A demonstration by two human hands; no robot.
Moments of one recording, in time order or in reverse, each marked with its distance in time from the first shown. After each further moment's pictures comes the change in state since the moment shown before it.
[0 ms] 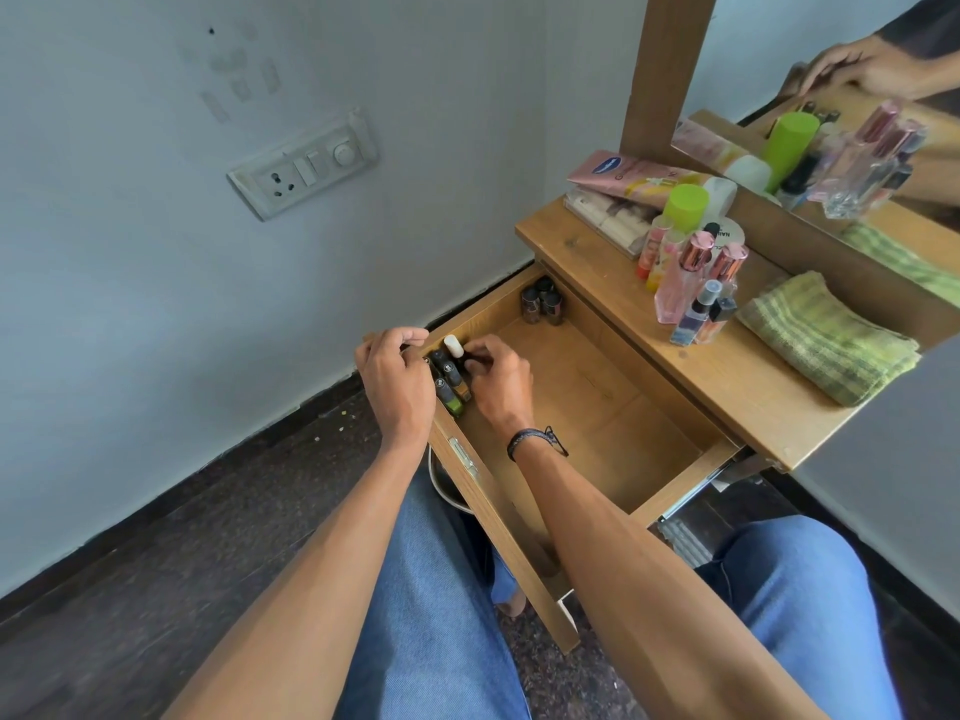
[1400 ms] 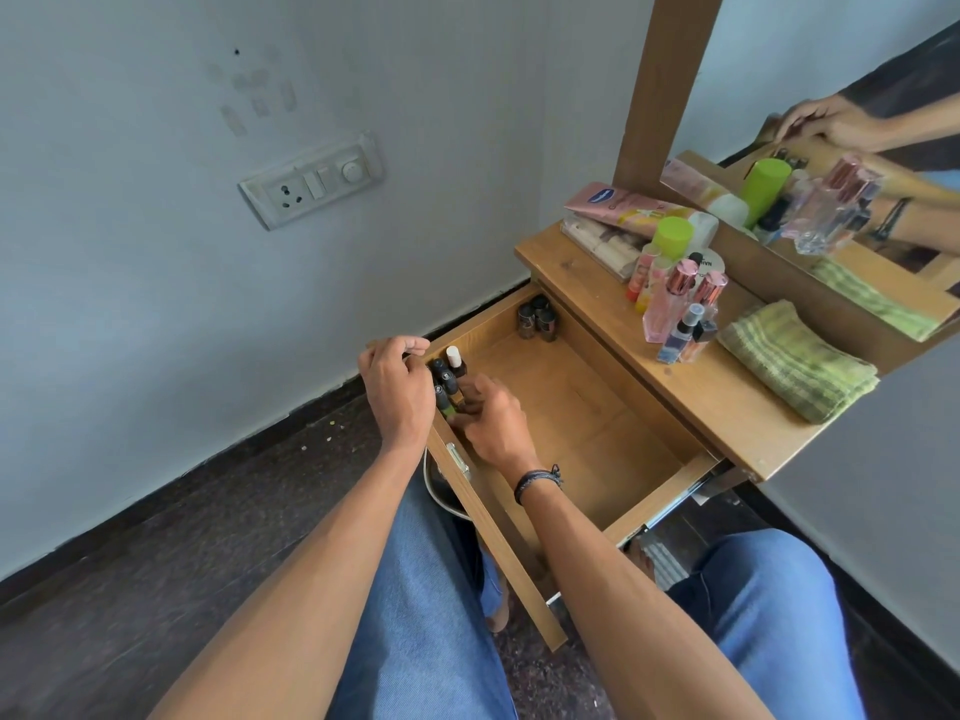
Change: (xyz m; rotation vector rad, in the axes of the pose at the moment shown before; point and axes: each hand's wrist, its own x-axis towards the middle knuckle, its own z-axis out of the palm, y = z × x) left_hand 0.001 0.001 -0.001 -0.005 0.004 0.011; right_hand -0.039 -0.006 -0.014 -0.143 -0.229 -0.011
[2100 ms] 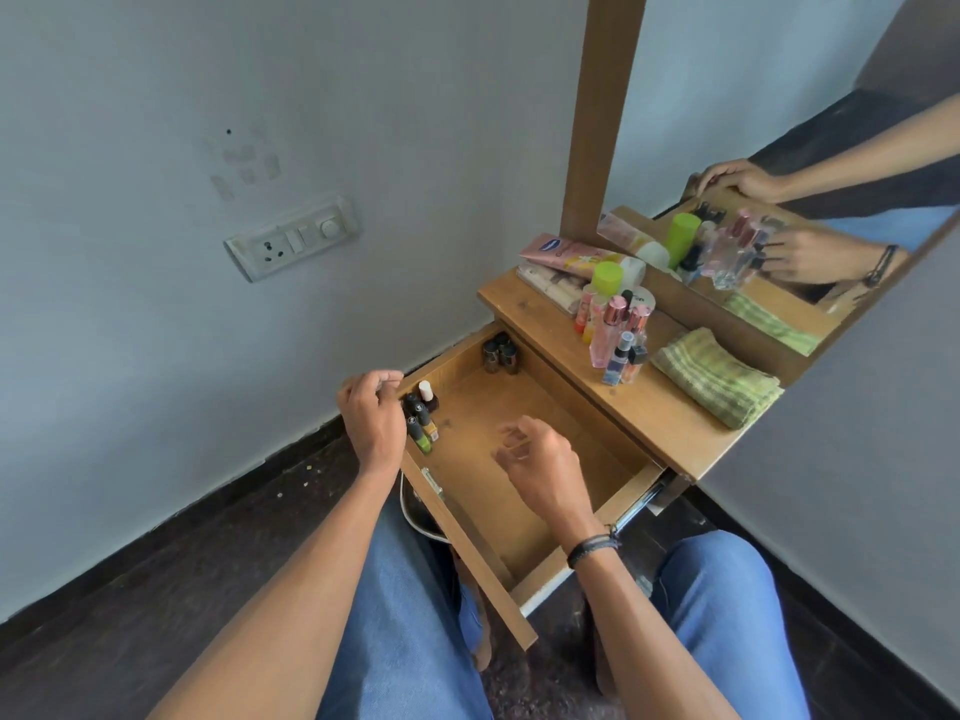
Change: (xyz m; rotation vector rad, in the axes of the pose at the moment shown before) left_hand -0.004 0.004 -0.005 -0.158 -0.047 -0.066; right_hand -0.080 -0.002 -0.088 -0.187 0.206 -0.041
